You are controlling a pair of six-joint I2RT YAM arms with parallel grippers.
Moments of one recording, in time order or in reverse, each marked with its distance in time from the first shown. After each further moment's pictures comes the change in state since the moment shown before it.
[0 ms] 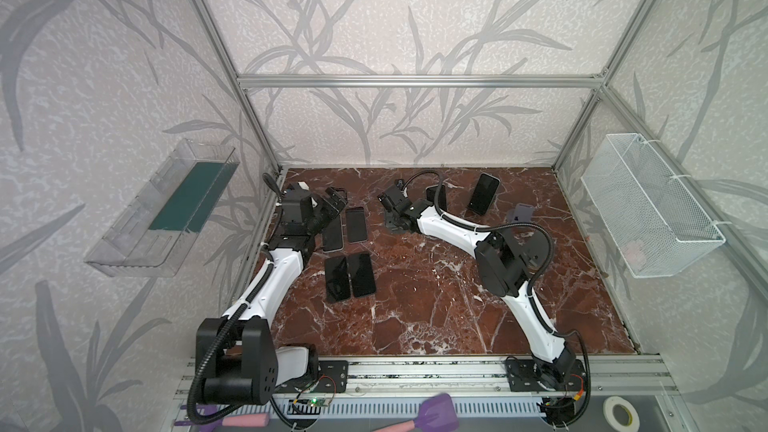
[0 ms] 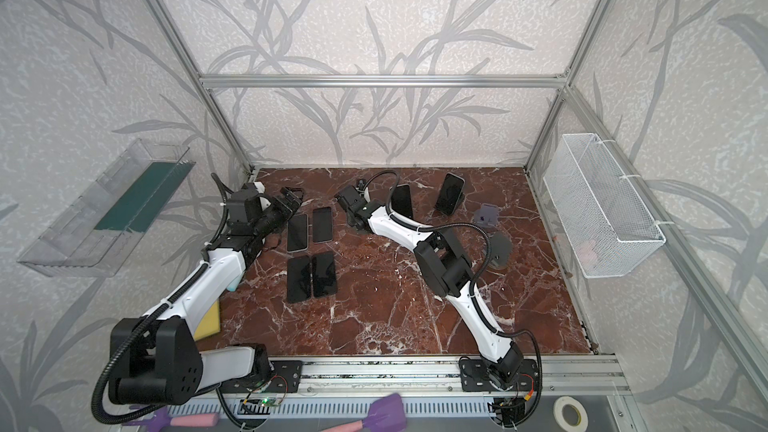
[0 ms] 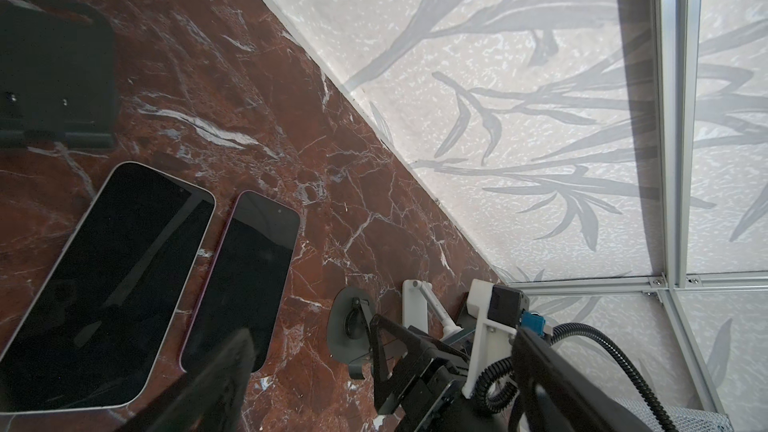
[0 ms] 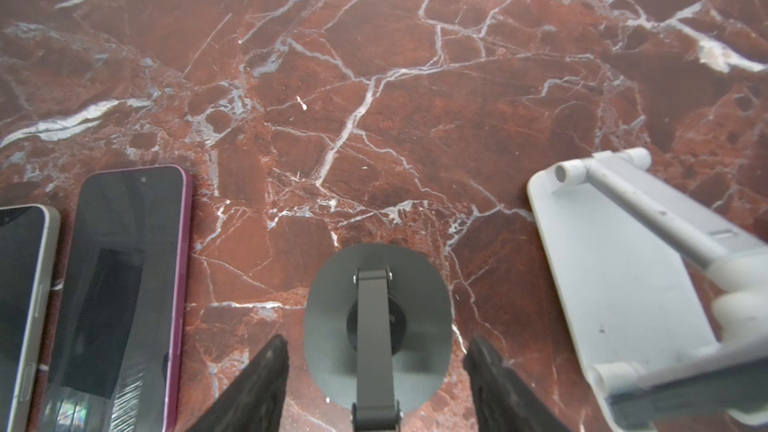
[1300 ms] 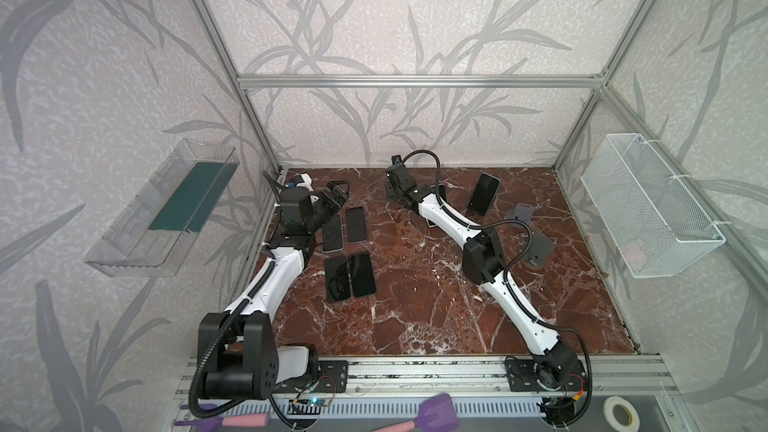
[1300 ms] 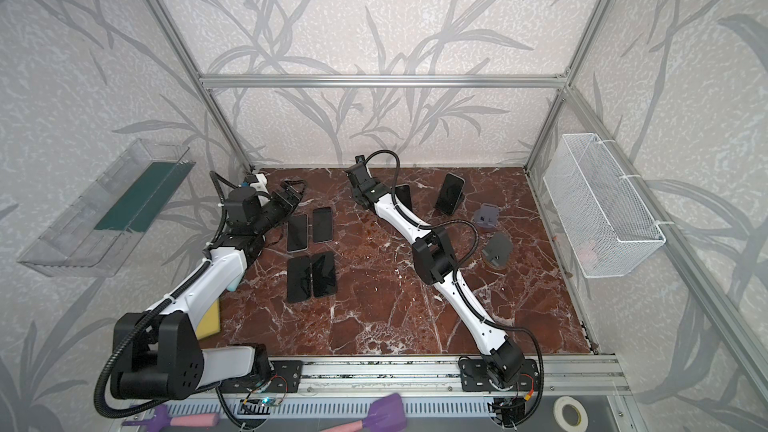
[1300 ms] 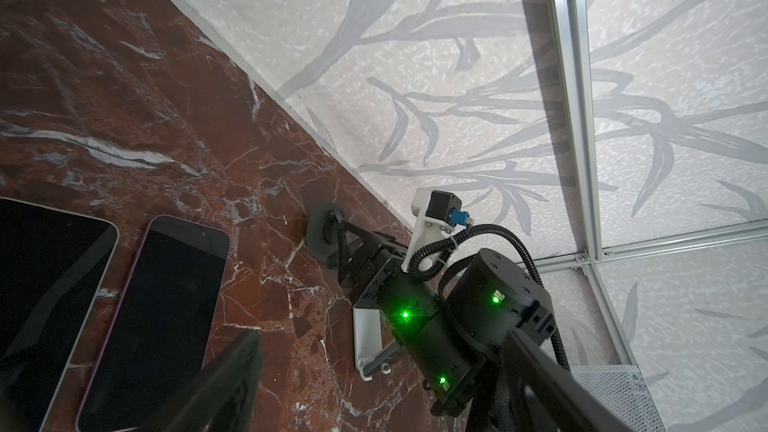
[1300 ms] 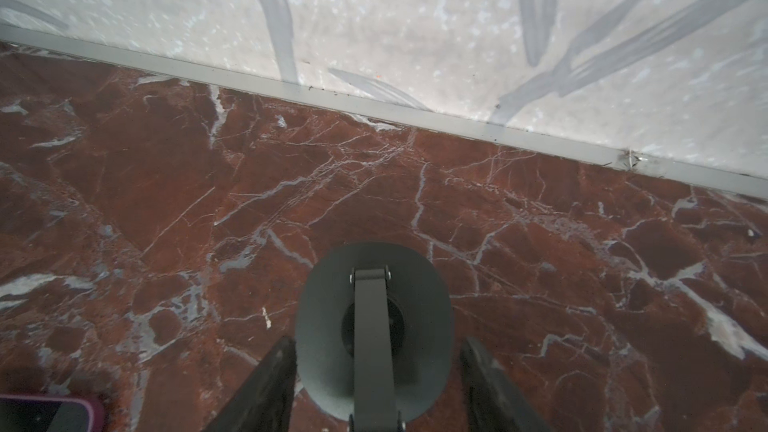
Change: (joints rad) left arm 0.000 0.026 -0.005 0.174 0.105 -0.047; right arm -0.132 0.404 0.668 -0.008 -0.033 -0.312
